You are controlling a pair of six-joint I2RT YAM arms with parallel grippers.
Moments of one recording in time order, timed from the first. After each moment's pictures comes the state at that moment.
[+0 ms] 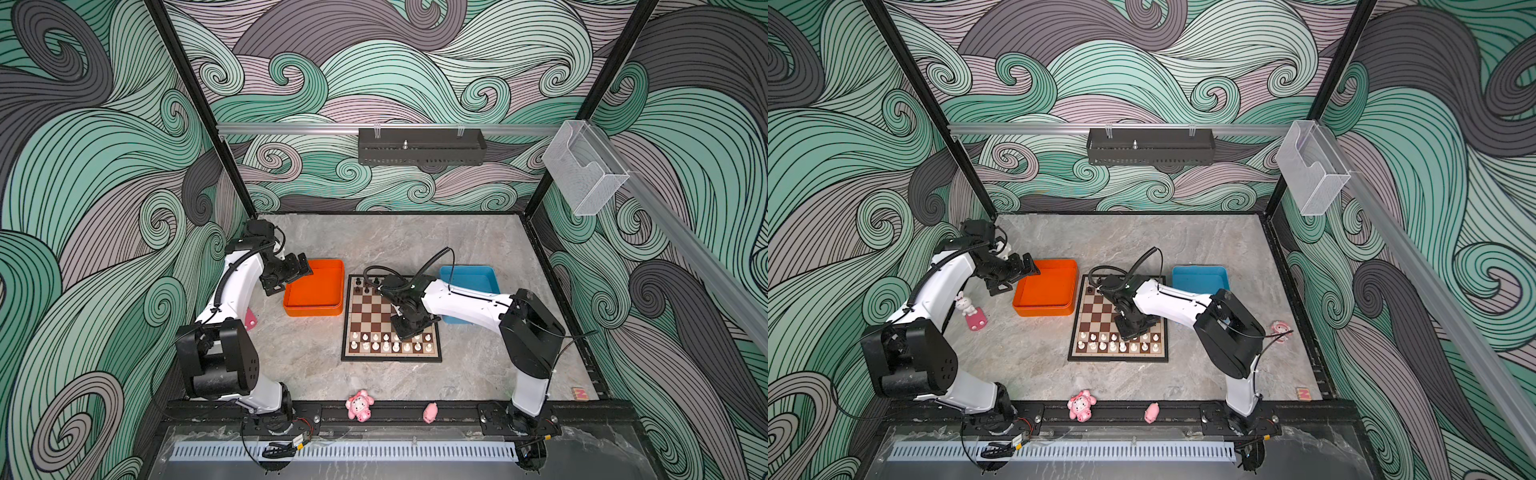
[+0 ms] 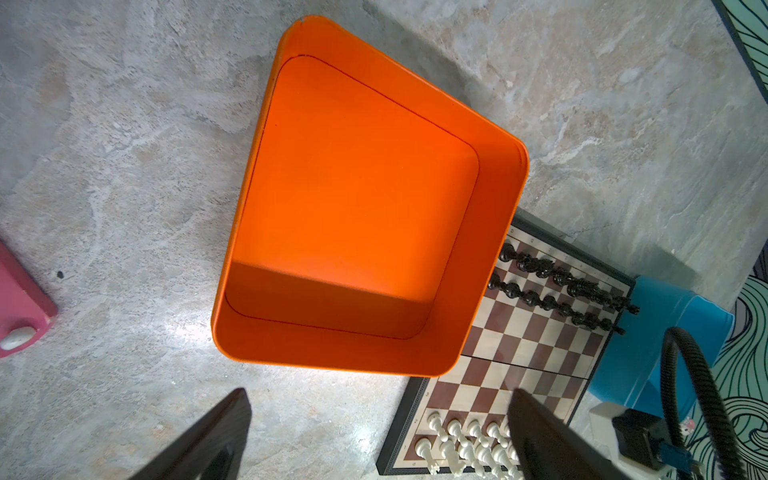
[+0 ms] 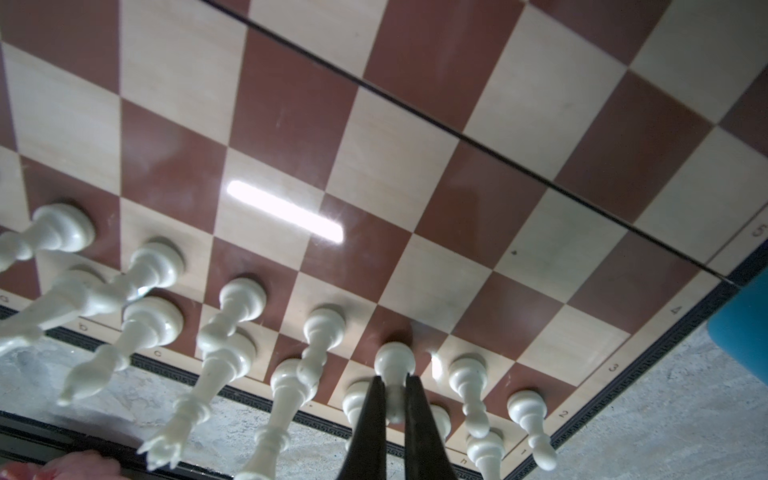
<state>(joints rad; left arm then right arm) 0.13 1.52 1.31 -1.05 0.29 -0.33 0.92 1.87 1.33 -0.98 -0.03 0.45</state>
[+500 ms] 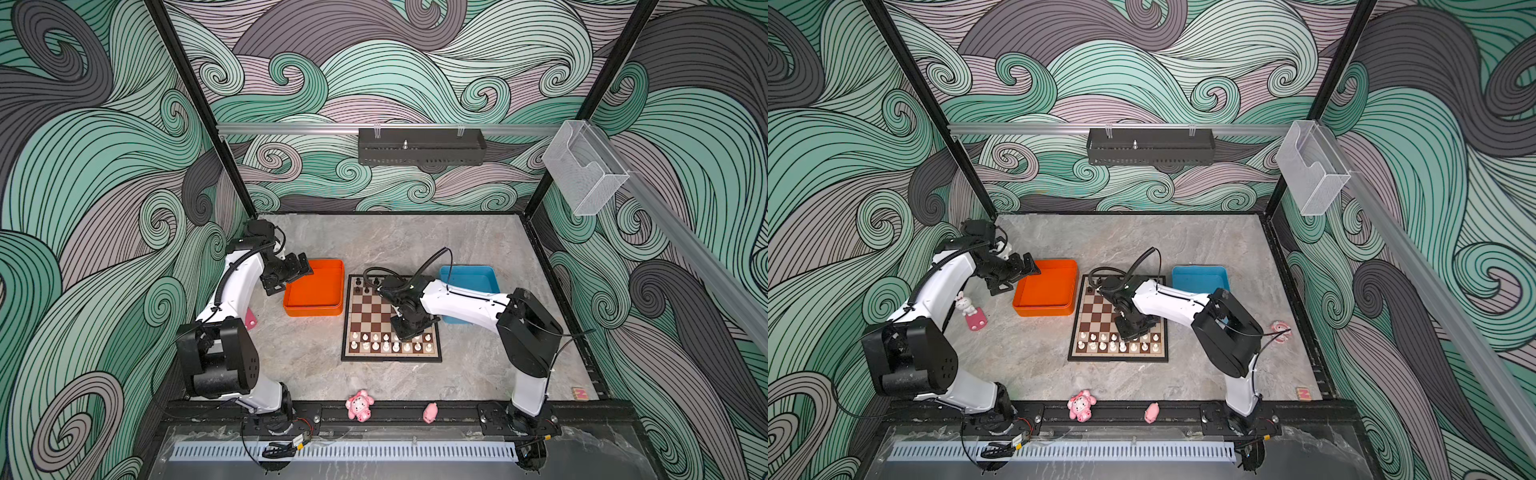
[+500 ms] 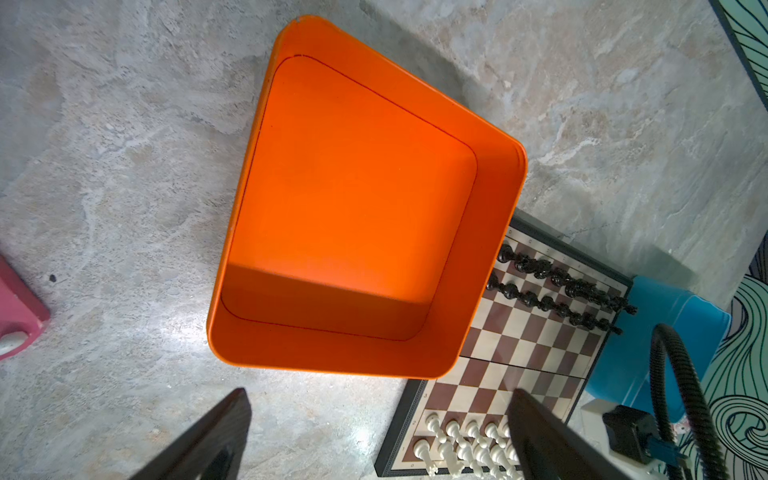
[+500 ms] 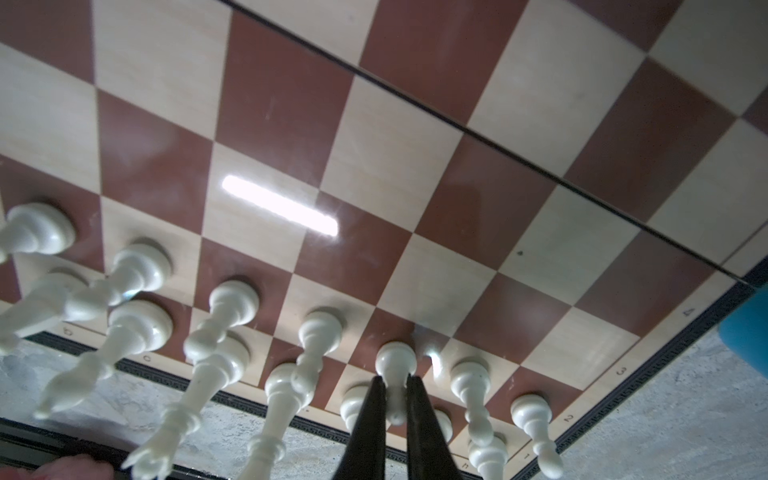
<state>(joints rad) 0.13 1.52 1.31 -1.05 0.29 -0.33 0.92 1.88 1.33 -0.98 -0.03 0.45</state>
